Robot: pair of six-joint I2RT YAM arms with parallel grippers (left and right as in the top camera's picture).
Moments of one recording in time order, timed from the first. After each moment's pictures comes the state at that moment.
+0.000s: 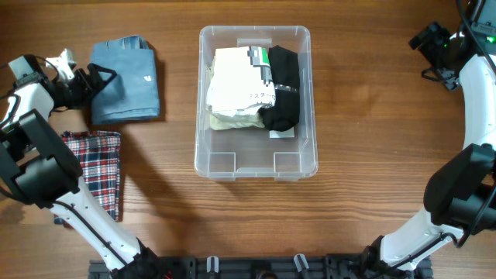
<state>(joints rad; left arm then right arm) 0.53 2.27 1.59 -0.50 0.77 -0.04 -0.31 1.90 1.69 -0.80 0.00 0.54</state>
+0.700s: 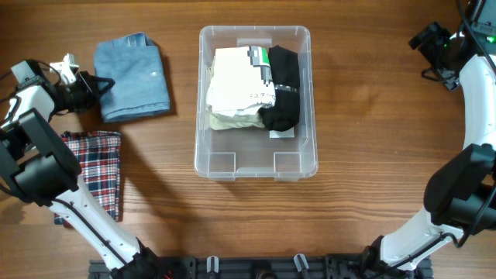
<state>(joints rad) 0.54 2.29 1.59 -0.49 0.87 -0.11 -0.31 1.90 1.69 -0.80 0.00 0.54</state>
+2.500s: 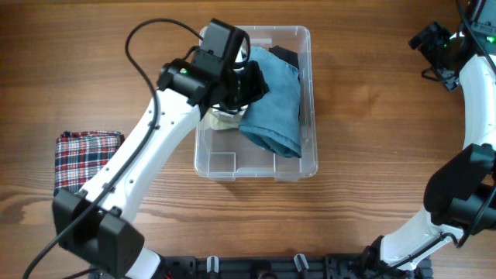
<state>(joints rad) -0.50 1.70 1.58 -0.83 0.33 -0.80 -0.31 1.90 1.69 -0.80 0.00 0.54</state>
